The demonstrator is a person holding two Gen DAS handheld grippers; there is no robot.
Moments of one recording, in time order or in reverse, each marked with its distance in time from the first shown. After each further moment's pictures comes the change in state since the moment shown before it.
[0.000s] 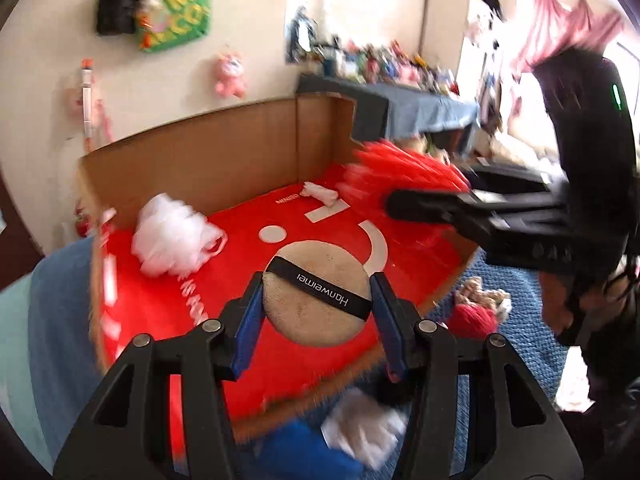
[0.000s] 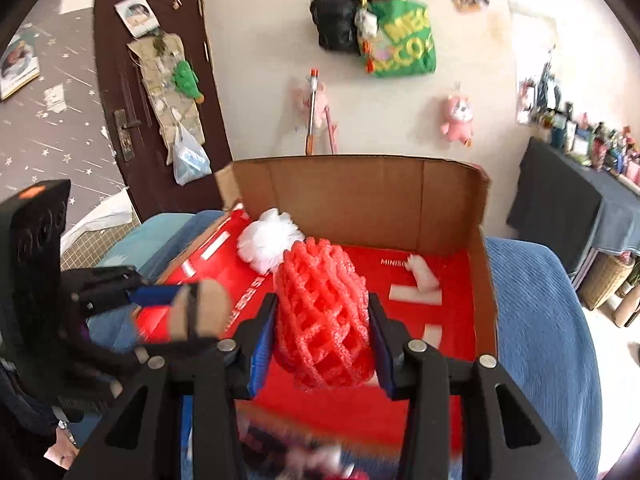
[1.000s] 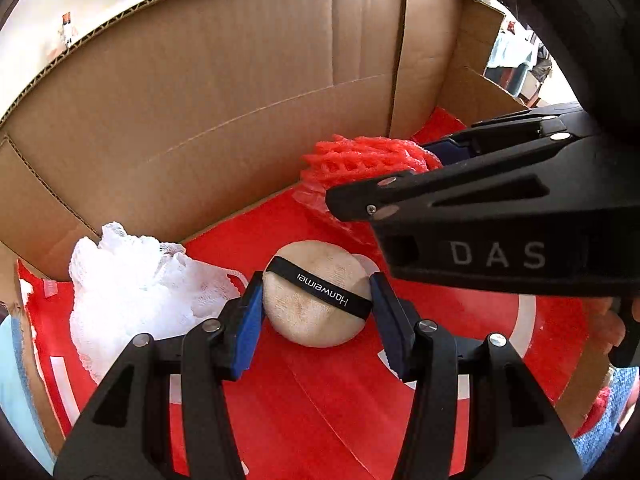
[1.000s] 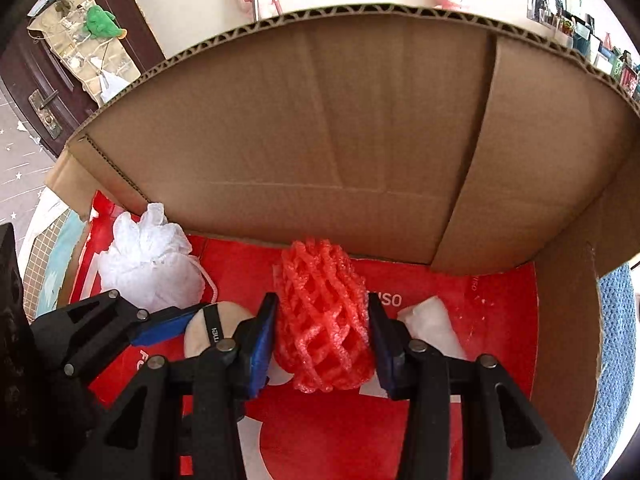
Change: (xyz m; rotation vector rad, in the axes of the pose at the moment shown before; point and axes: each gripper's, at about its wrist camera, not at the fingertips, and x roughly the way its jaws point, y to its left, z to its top) left arm 0.157 0.053 0.048 -0.028 0.277 0.114; right arm 0.185 -0.062 0.053 0.134 0.411 -0.032
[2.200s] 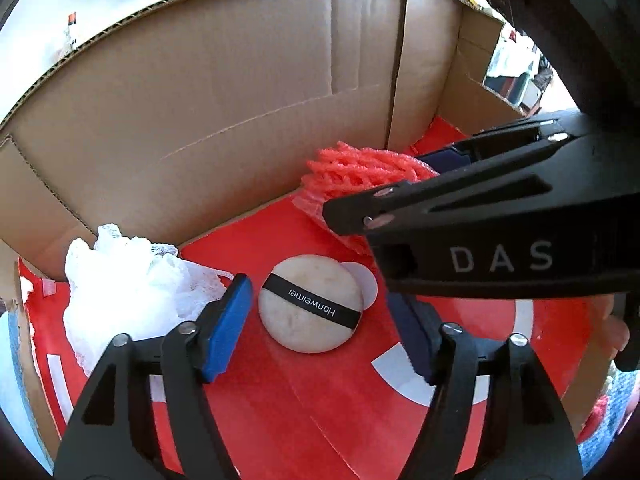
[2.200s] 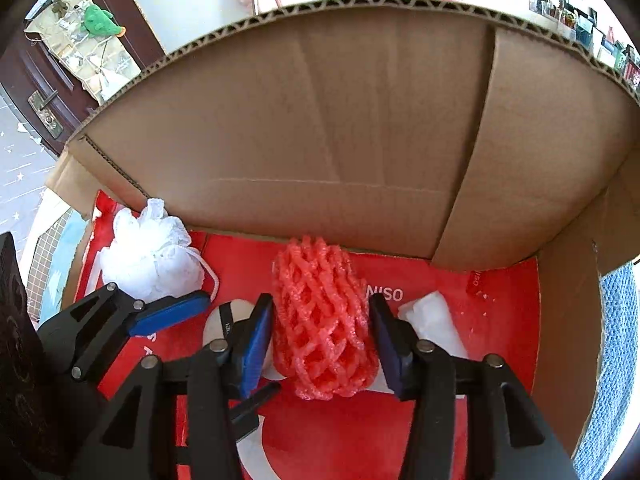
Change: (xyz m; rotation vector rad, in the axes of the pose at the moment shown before) left arm -0.001 -0.016 0.006 -0.025 -0.040 -0.001; right arm 0.005 -0.005 0.018 0.008 0.032 0.020
